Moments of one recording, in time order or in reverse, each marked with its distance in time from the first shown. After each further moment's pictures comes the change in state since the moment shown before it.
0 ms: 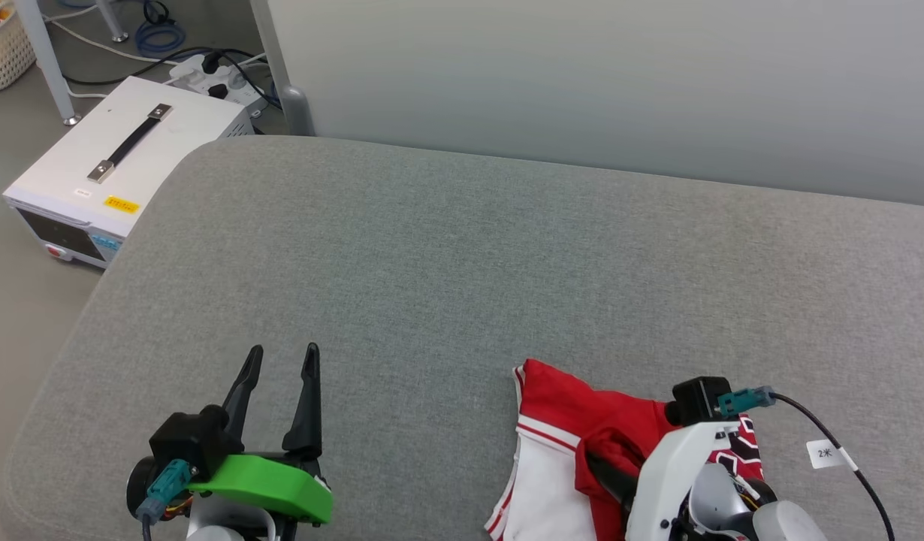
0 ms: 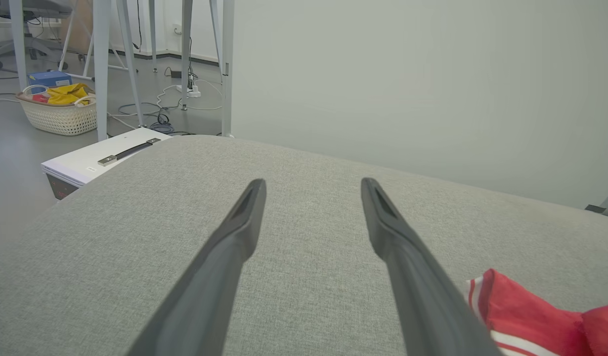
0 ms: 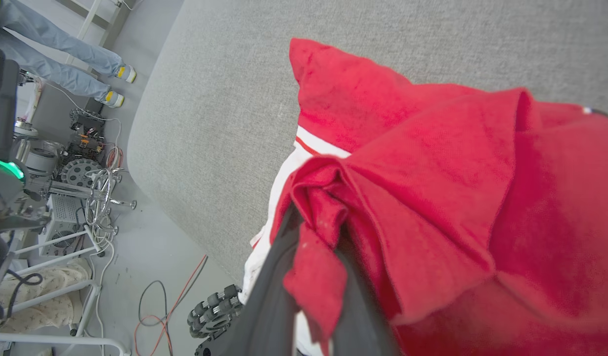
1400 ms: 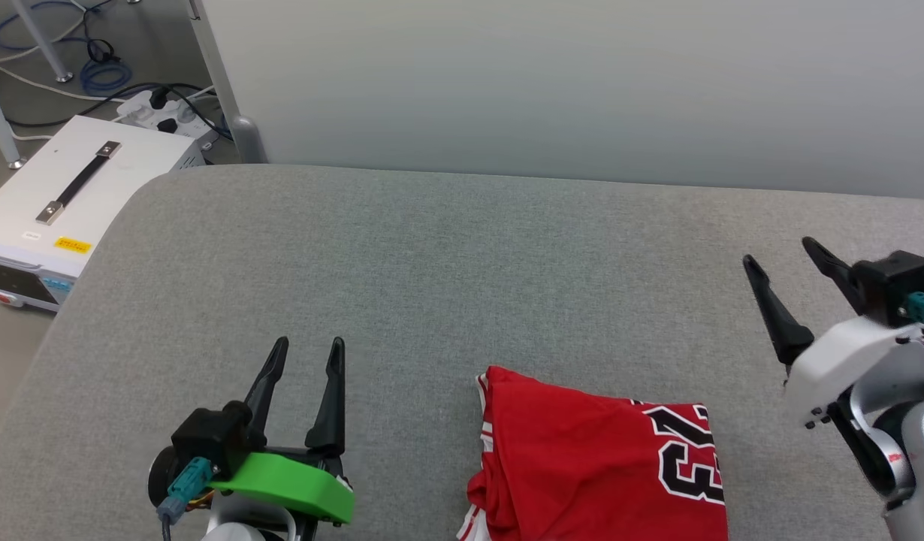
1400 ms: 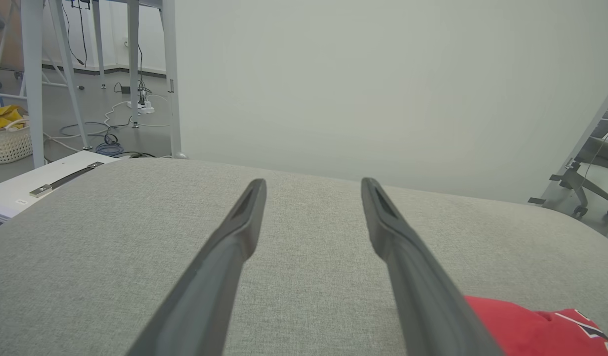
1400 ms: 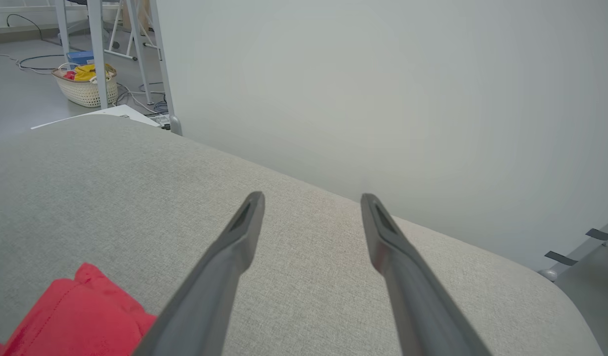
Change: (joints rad) left arm 0.000 -0.014 -0.042 -0.033 0.008 -0.004 0.000; right arm -0.177 -0.291 -0.096 -0.126 -0.393 0.000 -0.405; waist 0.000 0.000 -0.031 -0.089
